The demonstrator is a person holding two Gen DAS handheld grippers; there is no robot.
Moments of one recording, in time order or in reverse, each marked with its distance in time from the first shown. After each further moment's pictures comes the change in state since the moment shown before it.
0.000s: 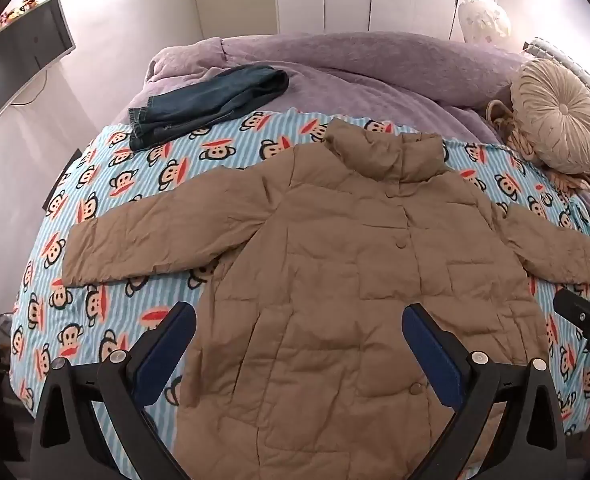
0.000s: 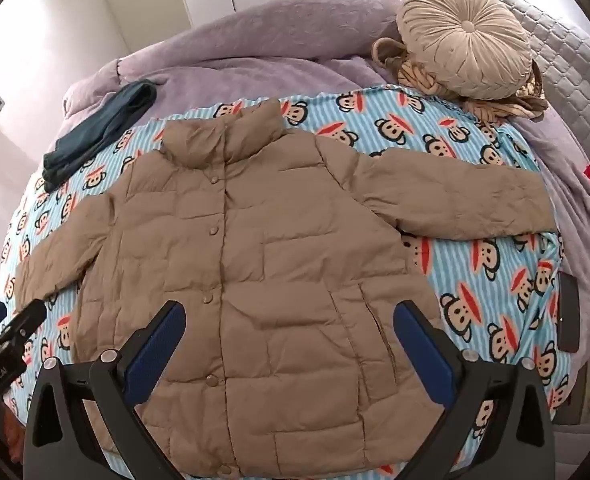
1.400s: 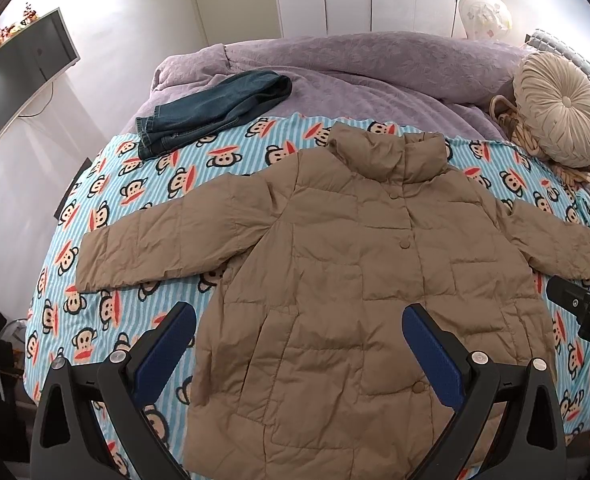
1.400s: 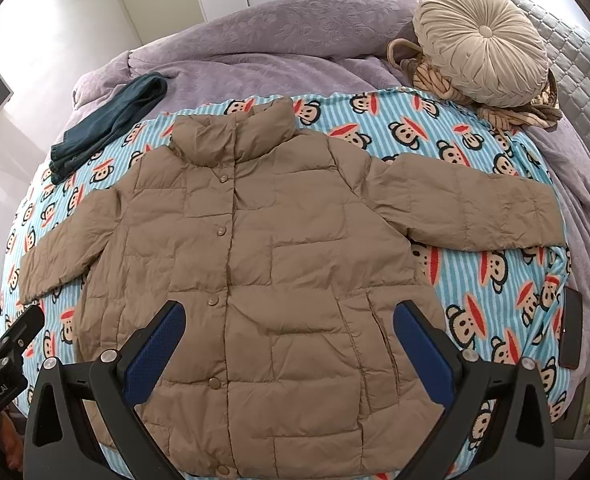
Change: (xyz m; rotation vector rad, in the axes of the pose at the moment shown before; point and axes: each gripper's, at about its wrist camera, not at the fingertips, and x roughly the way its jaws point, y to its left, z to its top) left arm -0.015 -0.004 0.000 -0.019 -0.043 -0.032; right arm 0.006 0.004 0.007 -0.067 0.003 -0.045
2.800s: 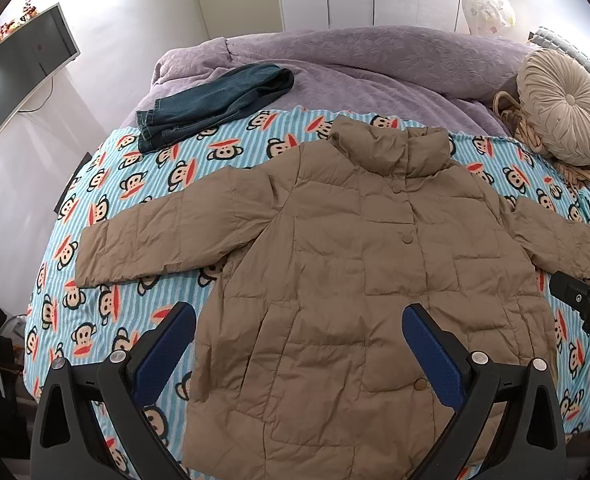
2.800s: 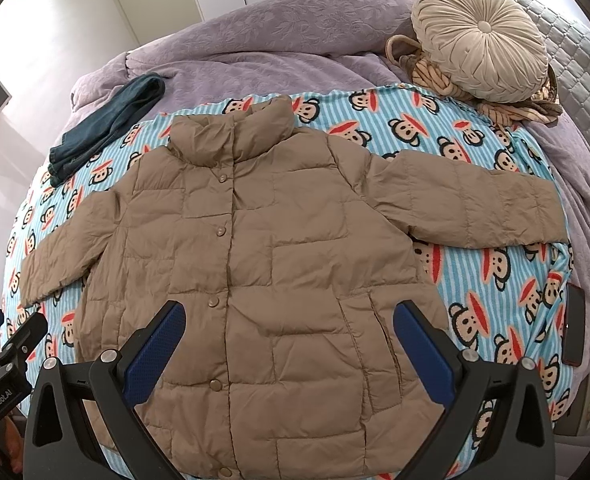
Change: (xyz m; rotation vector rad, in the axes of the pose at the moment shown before) left arm 0.007 0.000 -0.006 -0.002 0.016 0.005; right arm 0.004 -0.002 0.000 0.007 0.007 0.007
